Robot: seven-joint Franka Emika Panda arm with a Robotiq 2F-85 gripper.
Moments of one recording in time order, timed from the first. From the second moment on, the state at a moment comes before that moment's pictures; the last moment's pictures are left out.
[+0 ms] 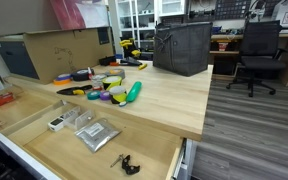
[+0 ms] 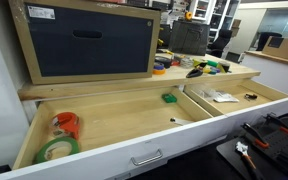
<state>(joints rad) 0.83 0.67 0.09 -0.64 -0.41 1.88 0.75</state>
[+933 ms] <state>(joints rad) 0.61 0.33 0.09 -1.10 -0.31 1.93 0.95</state>
